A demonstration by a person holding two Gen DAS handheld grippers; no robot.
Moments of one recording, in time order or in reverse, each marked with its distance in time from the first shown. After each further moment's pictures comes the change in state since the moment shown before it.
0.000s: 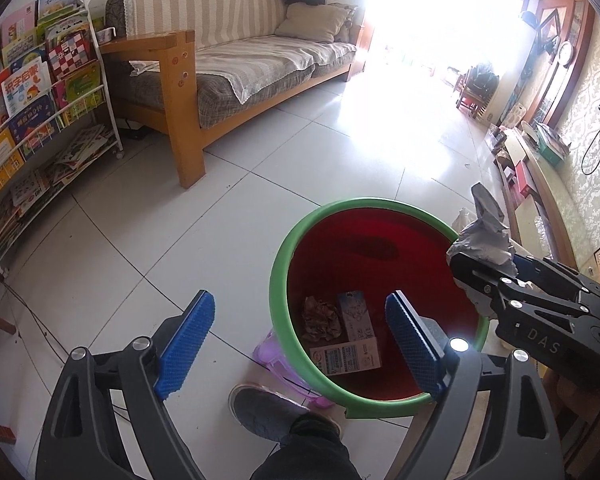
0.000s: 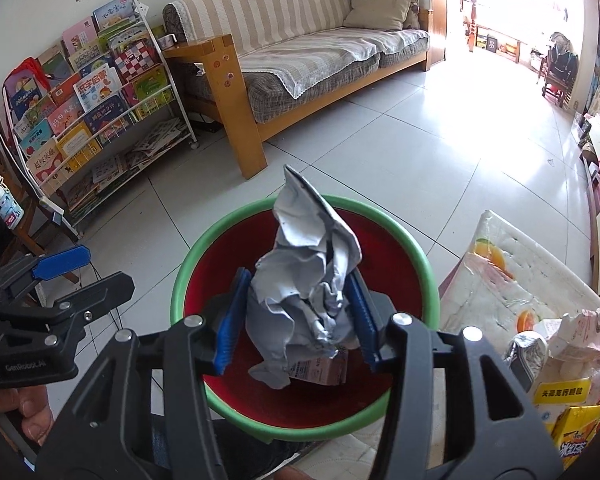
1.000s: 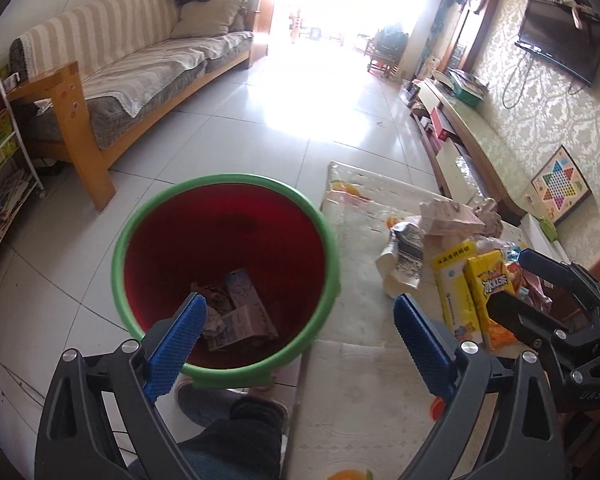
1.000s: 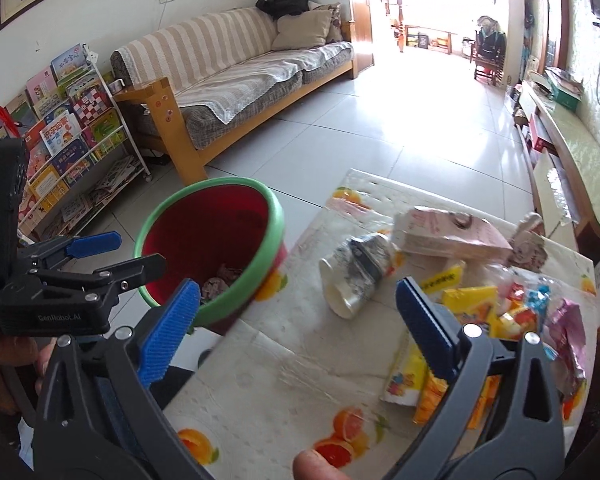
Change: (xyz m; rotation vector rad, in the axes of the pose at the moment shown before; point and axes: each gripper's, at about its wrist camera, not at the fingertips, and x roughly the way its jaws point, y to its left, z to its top) left arm -0.029 -0.139 -0.035 0.250 0.056 -0.237; right arm -0.148 -0.097 -0.099 0.172 -0.096 -0.158
